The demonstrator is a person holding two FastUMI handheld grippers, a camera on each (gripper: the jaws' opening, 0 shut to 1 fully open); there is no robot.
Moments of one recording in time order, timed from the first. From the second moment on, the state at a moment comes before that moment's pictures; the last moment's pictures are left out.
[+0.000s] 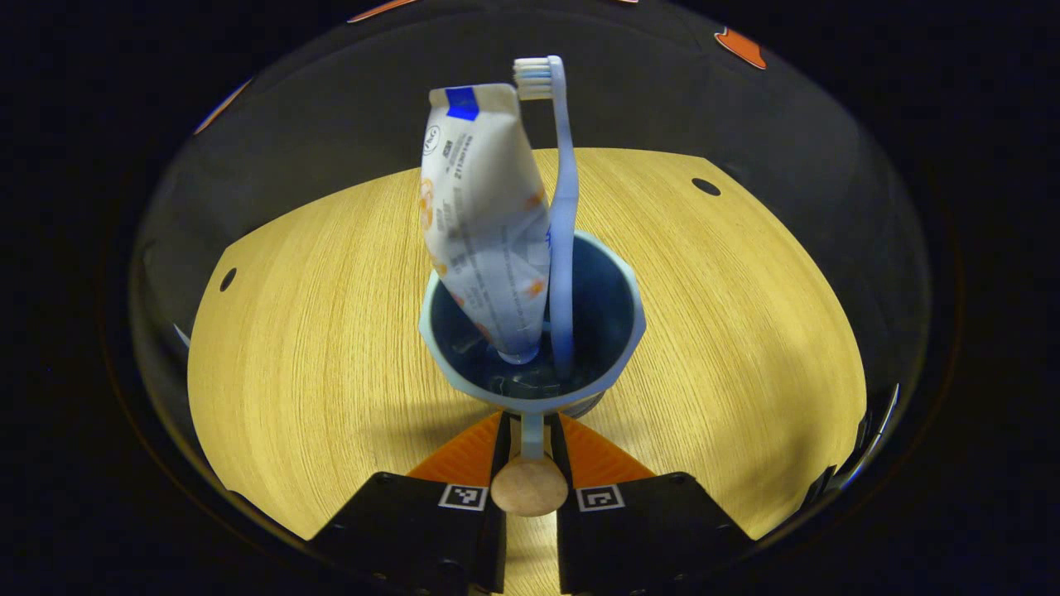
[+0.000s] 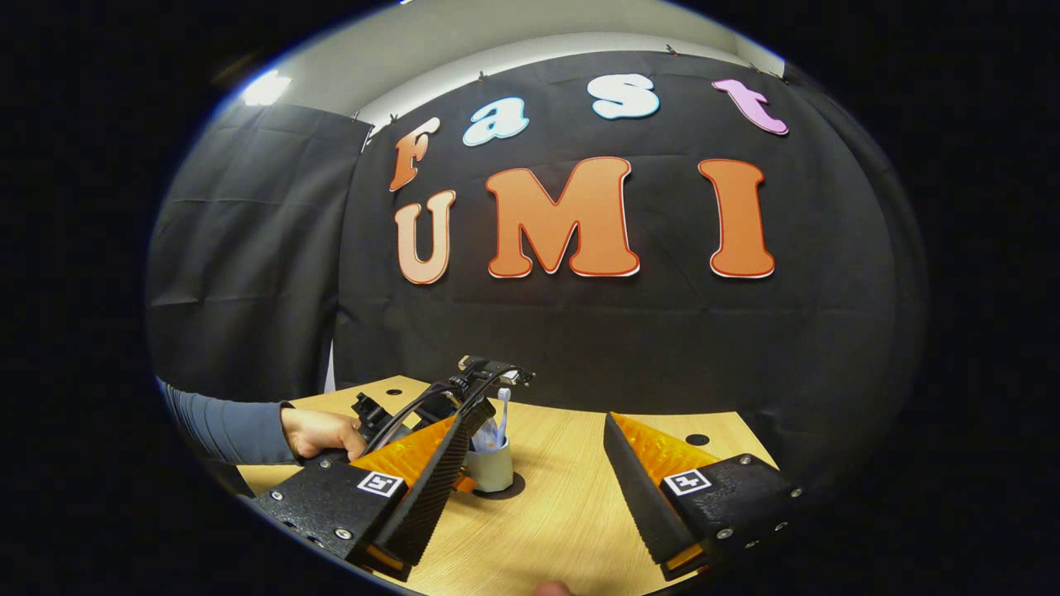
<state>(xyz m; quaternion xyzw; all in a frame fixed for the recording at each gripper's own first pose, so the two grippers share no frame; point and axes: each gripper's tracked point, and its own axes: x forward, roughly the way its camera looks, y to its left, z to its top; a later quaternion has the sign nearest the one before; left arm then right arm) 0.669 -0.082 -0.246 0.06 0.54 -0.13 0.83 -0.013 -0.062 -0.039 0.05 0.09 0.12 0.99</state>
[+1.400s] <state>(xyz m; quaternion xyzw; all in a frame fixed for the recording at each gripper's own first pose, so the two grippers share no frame) 0.676 0.044 0.007 0.09 0.18 -0.04 0.98 0.028 -0.003 -0.021 0.03 0.04 0.07 1.00</state>
